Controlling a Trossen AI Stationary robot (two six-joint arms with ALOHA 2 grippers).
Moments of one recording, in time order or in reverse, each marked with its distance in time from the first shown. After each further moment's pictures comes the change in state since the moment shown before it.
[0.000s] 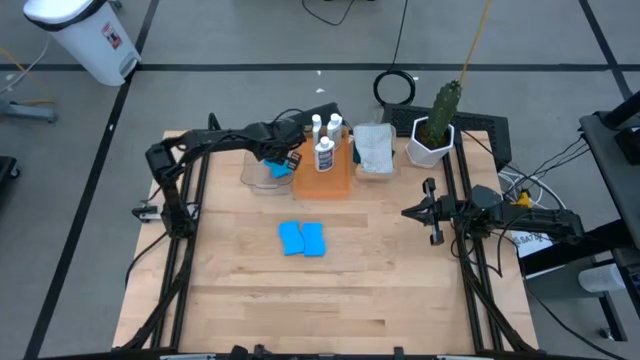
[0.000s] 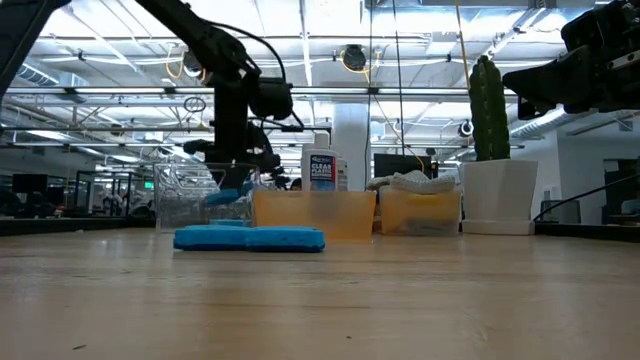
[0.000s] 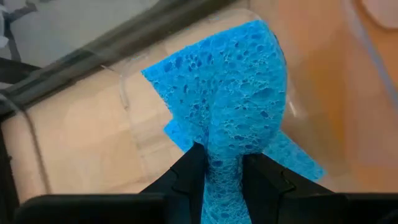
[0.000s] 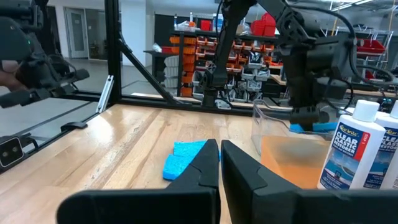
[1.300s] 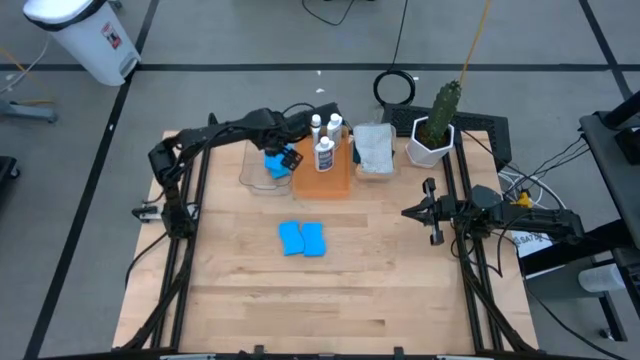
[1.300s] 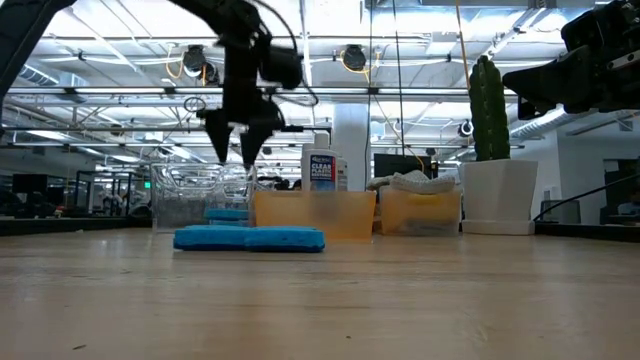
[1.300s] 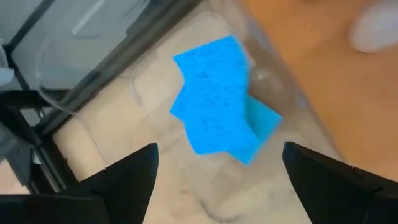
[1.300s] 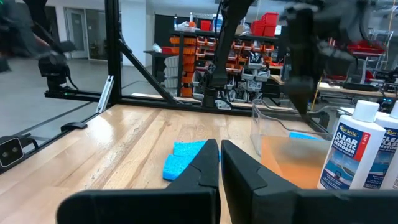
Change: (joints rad) left arm -0.043 0.013 0.292 -0.393 0.069 0.158; right arm 0.000 0.000 0.000 0.000 0.000 0.000
